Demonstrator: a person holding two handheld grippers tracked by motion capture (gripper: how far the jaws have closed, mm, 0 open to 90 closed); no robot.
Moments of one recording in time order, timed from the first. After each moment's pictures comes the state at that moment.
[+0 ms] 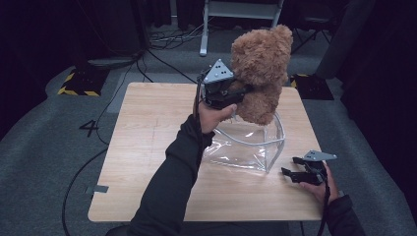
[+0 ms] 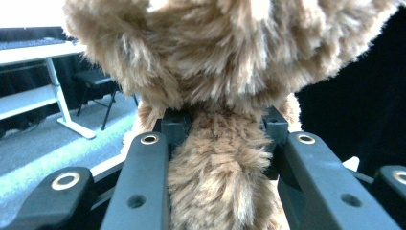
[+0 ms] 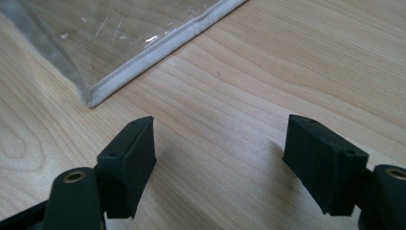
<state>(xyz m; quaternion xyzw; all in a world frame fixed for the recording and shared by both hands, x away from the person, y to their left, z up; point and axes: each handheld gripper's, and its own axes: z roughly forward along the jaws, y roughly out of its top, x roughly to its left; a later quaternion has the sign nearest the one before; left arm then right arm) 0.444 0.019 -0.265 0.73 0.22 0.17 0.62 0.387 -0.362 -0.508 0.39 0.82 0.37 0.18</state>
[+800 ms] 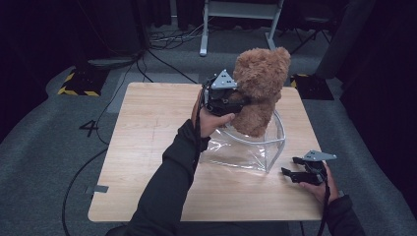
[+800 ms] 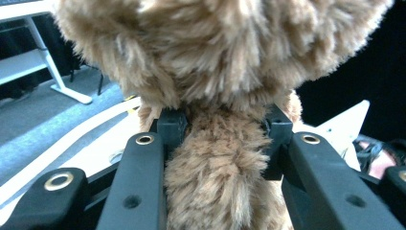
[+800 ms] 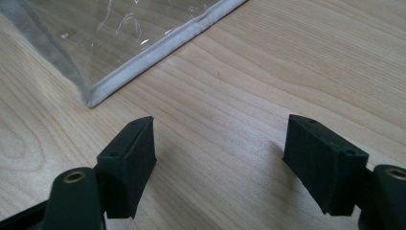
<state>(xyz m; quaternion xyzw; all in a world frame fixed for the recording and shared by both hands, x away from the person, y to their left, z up) 0.447 0.012 -0.285 0.79 0.21 0.16 0.55 0.387 -0.362 -0.508 0.39 0.82 0.37 0.18</state>
